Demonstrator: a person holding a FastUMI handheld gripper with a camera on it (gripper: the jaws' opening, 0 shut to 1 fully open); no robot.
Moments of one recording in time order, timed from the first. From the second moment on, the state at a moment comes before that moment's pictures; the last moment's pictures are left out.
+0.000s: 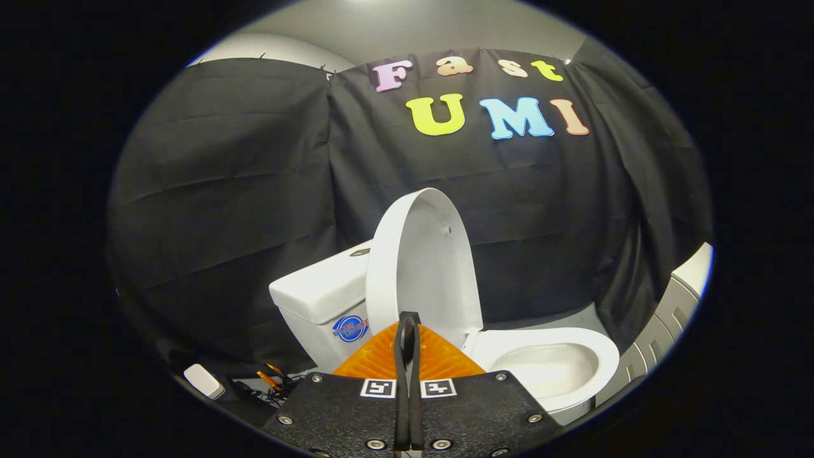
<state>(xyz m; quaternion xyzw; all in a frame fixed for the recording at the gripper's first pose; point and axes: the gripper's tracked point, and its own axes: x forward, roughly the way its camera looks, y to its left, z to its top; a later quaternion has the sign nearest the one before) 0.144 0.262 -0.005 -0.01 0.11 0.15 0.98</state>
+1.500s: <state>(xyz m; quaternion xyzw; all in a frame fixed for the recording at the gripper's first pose) 0.147 0.312 -0.013 -0.04 0.09 0.14 0.99</state>
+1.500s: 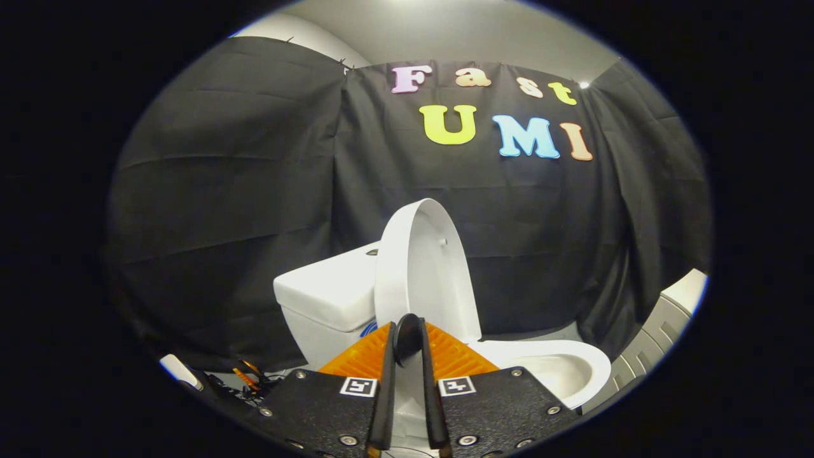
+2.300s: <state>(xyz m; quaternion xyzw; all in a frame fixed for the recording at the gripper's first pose) 0.126 0.262 0.047 -0.06 -0.02 0.11 0.99</state>
